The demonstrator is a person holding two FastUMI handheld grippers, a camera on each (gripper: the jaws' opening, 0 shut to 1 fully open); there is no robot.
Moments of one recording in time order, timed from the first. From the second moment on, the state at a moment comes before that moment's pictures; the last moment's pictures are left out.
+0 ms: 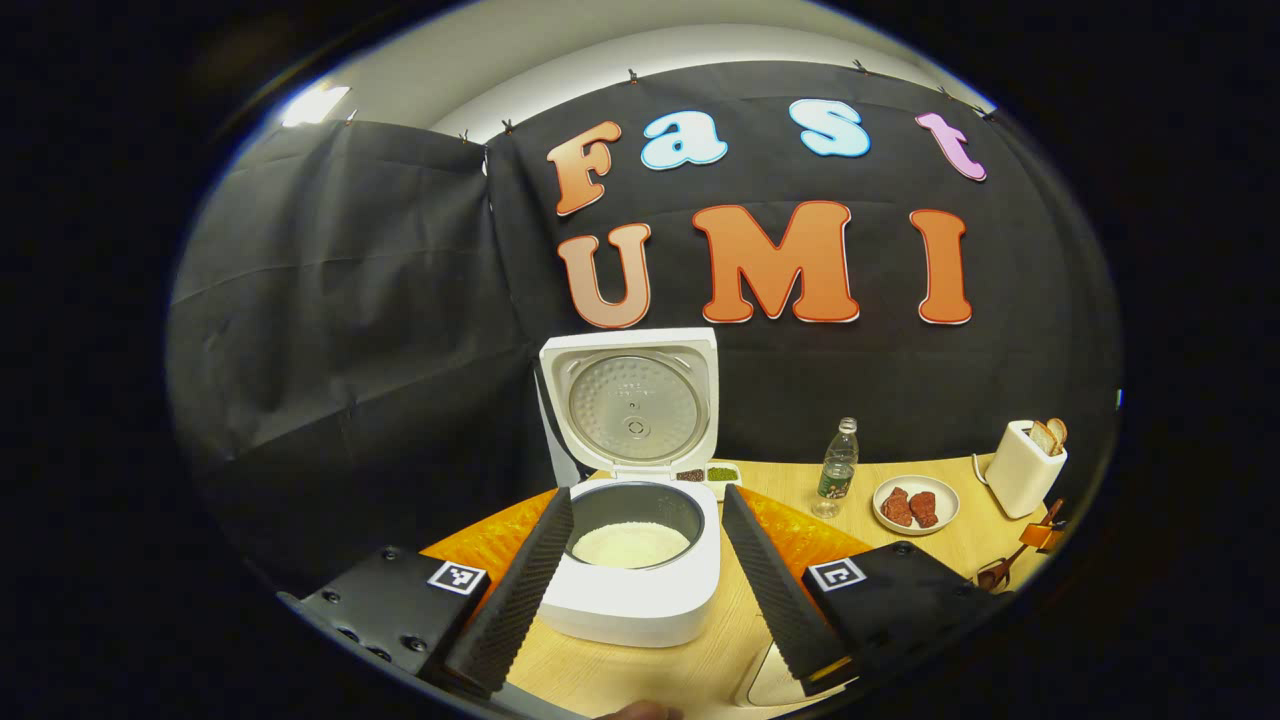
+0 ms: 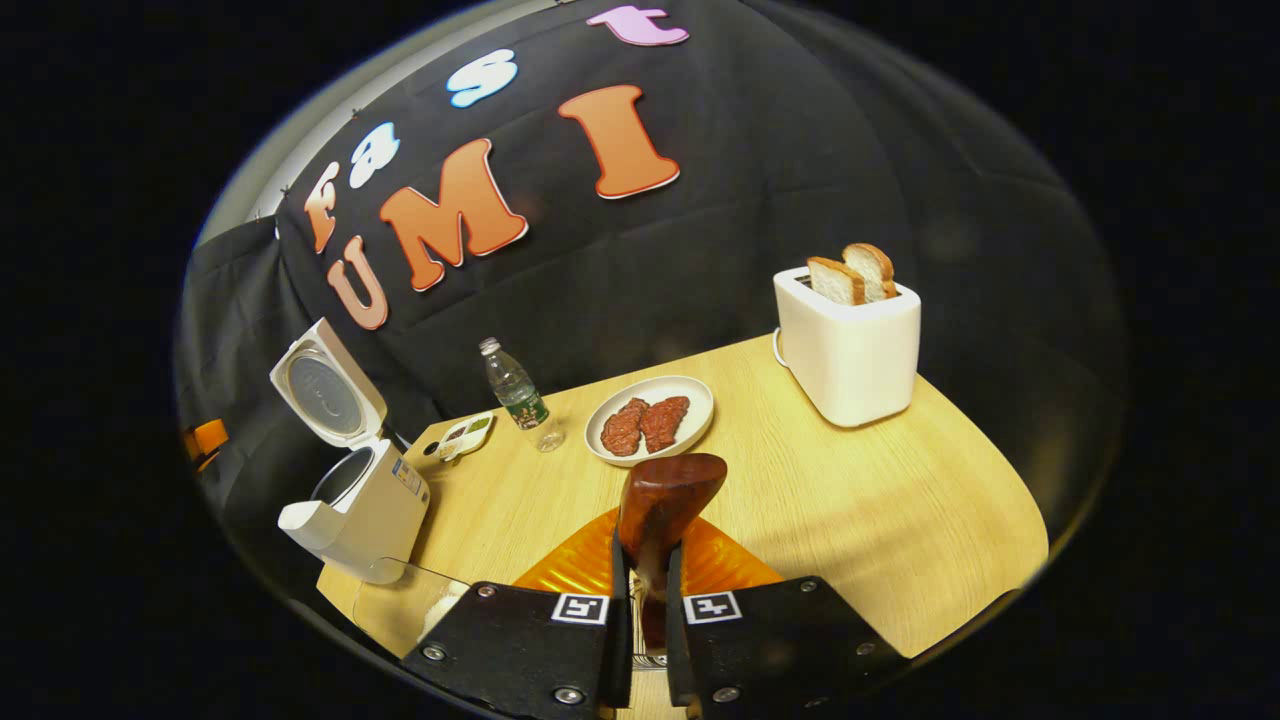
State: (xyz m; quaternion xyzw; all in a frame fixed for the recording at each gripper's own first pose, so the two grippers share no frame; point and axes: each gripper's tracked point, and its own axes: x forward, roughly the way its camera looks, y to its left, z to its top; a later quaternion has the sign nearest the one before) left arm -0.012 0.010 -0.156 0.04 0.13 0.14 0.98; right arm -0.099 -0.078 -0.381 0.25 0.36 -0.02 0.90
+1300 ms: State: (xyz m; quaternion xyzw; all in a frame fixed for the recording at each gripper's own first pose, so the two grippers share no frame) left arm 0.208 0.099 -0.080 -0.04 0.13 0.09 0.99; right arm -0.068 -0.101 -0.308 0.13 0.35 -0.09 0.92
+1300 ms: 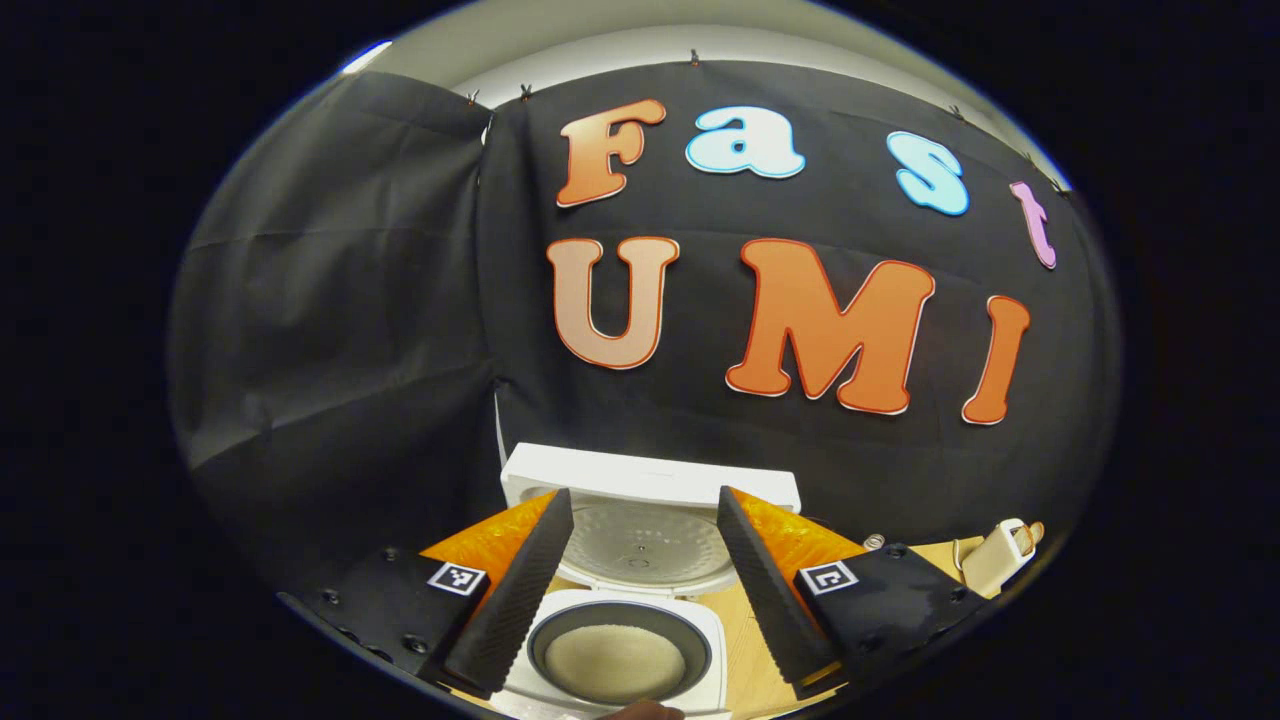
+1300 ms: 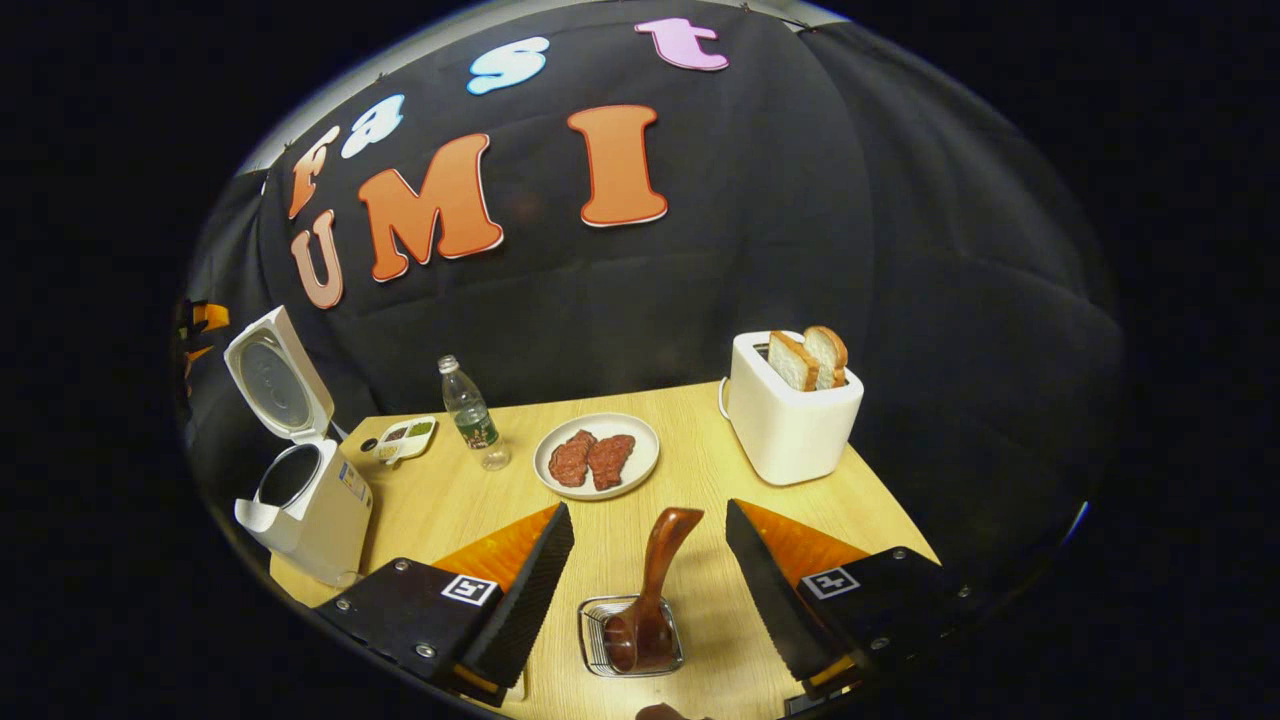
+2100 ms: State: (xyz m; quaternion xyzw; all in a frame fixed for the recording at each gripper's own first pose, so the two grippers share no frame) left arm 0.310 0.144 -0.114 0.01 0.22 0.12 0.97; right arm -0.020 -0.033 -0.258 0.11 0.33 -0.03 0.94
